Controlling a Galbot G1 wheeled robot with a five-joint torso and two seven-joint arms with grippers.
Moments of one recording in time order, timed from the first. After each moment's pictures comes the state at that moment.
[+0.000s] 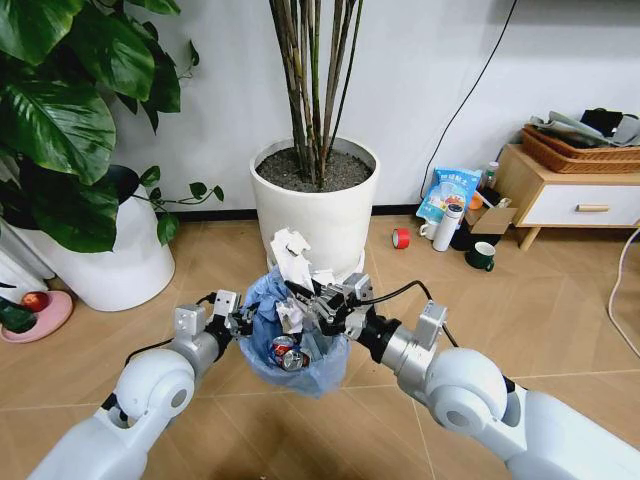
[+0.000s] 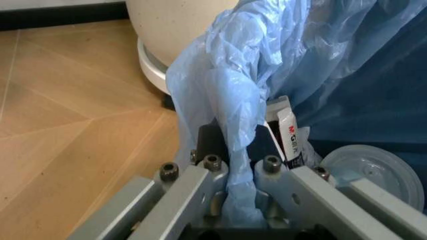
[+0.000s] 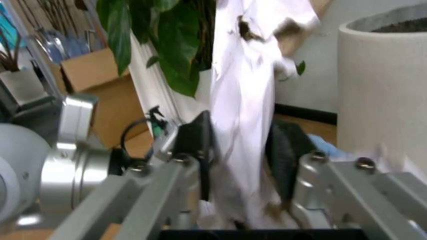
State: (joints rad) left arm 1.17 -0.91 -0.27 -2.09 -0.77 0.61 -0.21; right arm -0.93 0.78 -0.17 2.25 0.88 -0.16 0.08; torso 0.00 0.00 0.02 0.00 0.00
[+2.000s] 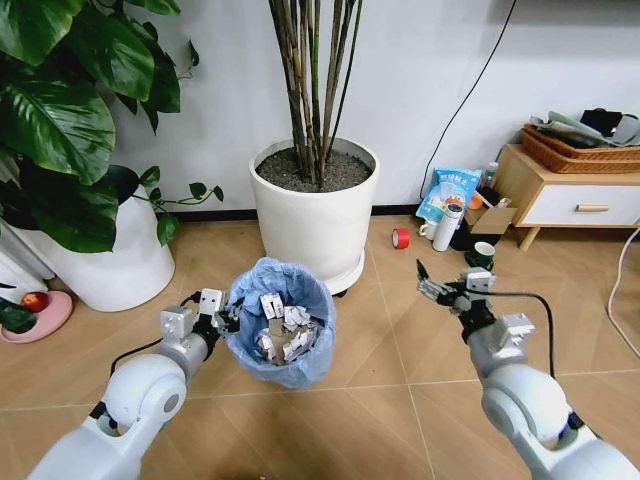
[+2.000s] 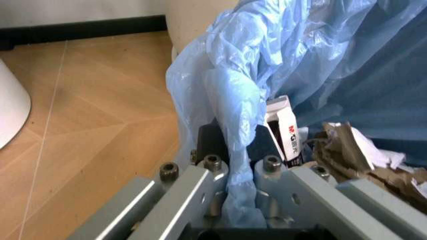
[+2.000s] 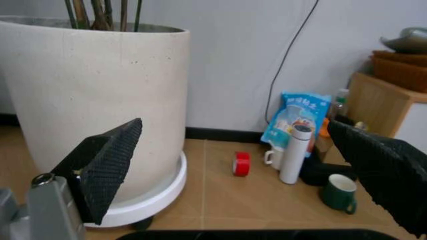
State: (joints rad) left arm 1.25 -0.95 -0.35 -2.11 -0.70 0.57 -0.23; right arm -1.45 1.06 0.48 2.18 0.35 -0.16 0.29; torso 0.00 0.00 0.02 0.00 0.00
